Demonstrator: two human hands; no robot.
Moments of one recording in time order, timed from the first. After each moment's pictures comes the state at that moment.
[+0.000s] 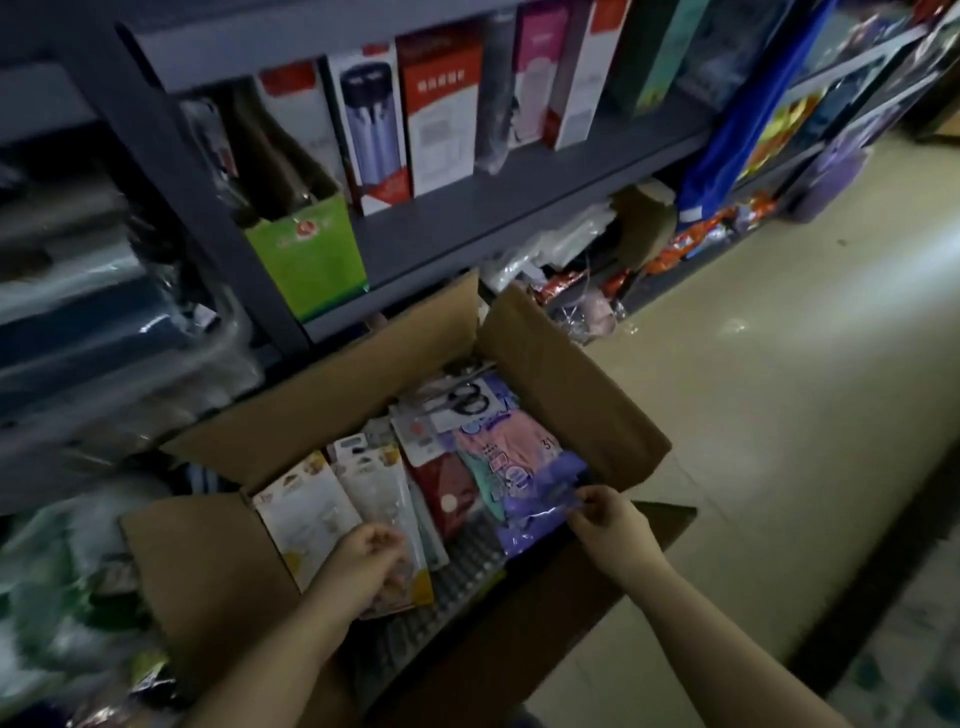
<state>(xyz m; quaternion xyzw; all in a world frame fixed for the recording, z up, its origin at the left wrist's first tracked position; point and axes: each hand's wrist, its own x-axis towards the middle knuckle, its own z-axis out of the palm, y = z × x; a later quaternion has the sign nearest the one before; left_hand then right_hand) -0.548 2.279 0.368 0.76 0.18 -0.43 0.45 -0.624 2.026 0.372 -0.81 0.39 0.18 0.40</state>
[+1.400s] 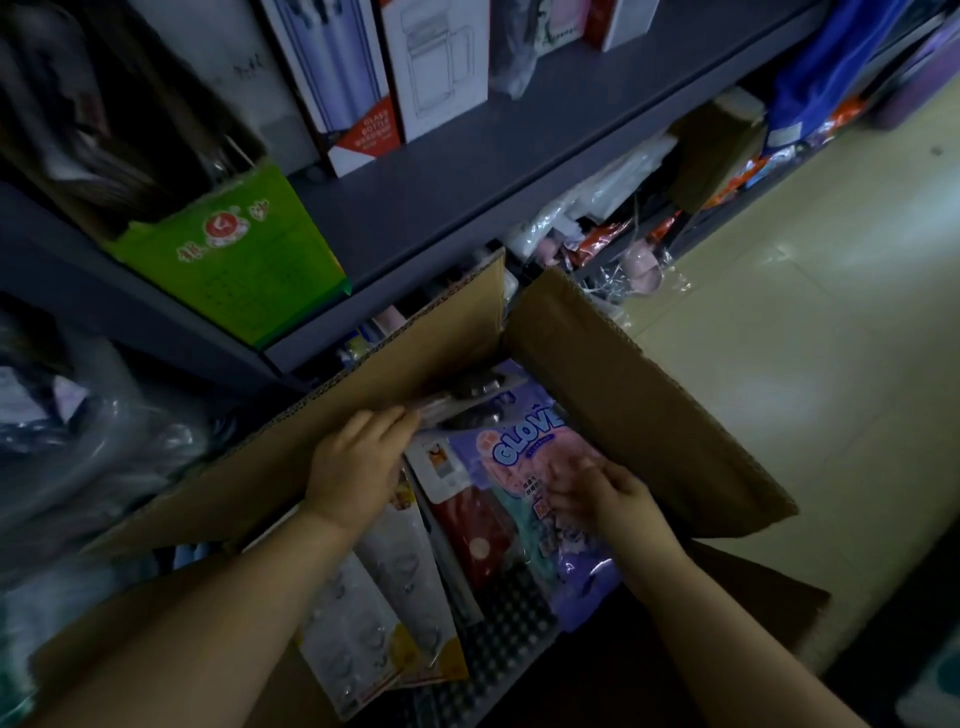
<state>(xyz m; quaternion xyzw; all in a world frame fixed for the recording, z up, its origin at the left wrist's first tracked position) -0.387 2.255 0.293 0.92 -0.38 0.00 0.14 -0.521 2.029 0.301 -0.59 0.46 0.12 0.65</state>
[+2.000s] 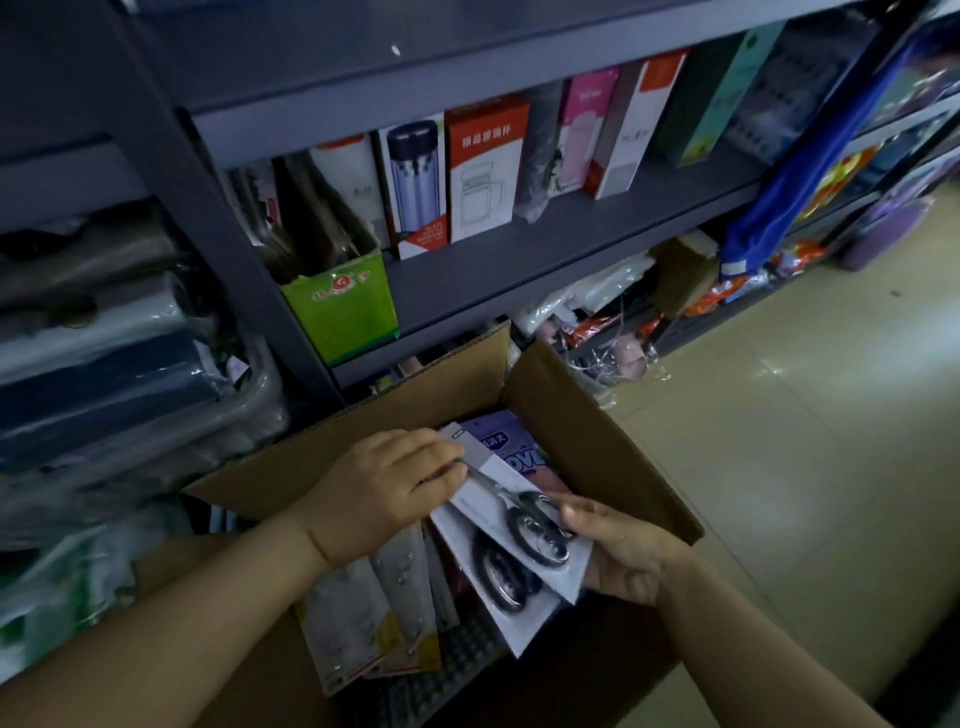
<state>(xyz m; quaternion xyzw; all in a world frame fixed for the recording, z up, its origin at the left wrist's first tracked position) -0.436 2.259 0.429 0.77 -0.59 0.20 0.13 -0.543 2.010 0.402 -0.38 0.24 0.34 0.82</state>
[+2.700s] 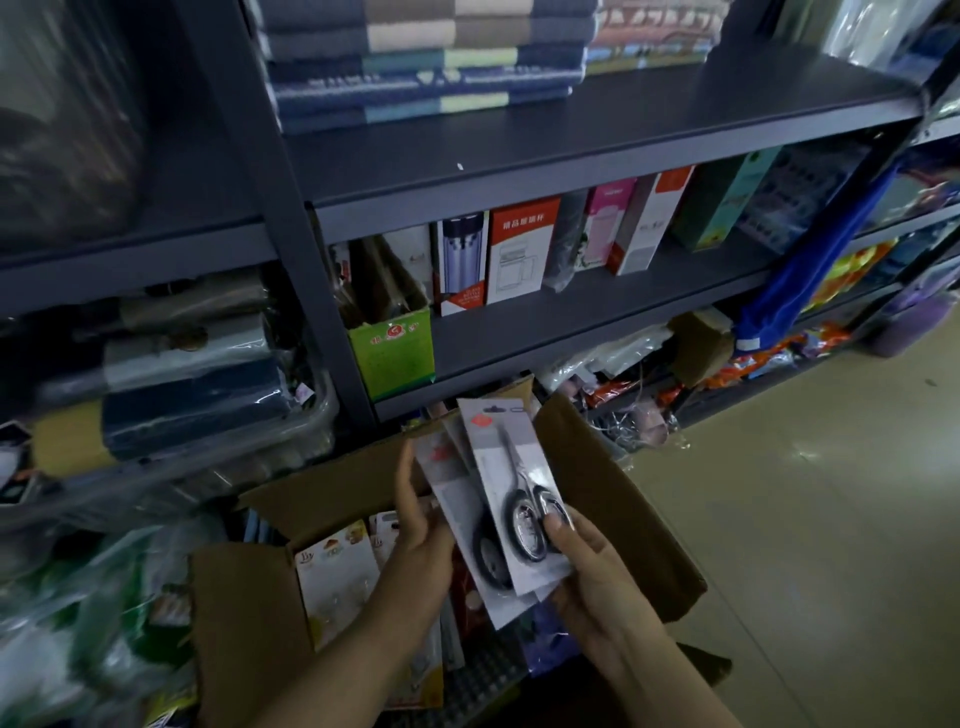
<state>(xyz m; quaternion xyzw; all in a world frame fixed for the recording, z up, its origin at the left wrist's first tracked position) -0.517 2.223 0.462 0.65 0.09 -0.18 0.73 -0.555 2.067 0.450 -0.39 0.25 0.11 0.88</state>
